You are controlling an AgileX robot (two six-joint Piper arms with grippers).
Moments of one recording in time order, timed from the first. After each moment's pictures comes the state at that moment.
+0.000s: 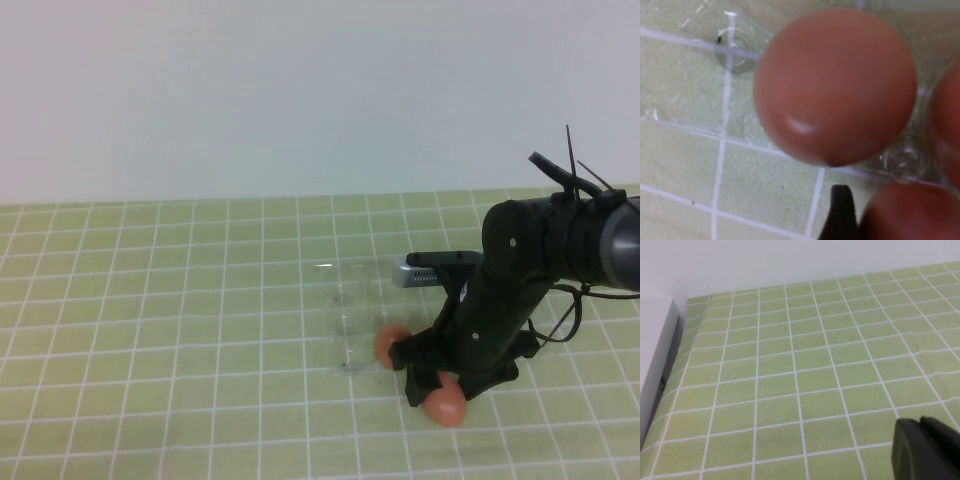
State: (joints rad) right arm 0.51 2.02 -1.29 0.28 0.85 0.10; left arm 0.00 0.00 0.00 -0.08 0.35 0.18
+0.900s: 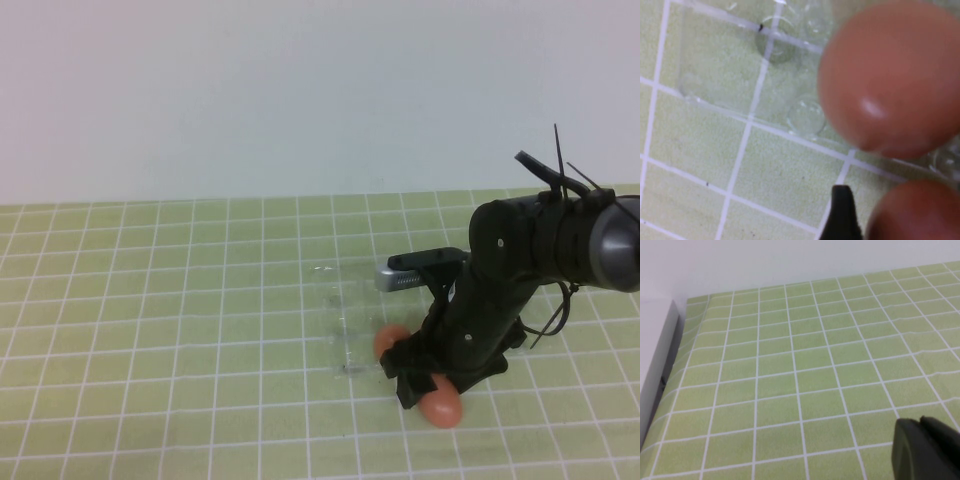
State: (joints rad) right arm 0.54 2.02 -1.32 0.26 0.85 0.01; left arm 0.00 0.00 0.00 -0.08 0.35 0.18
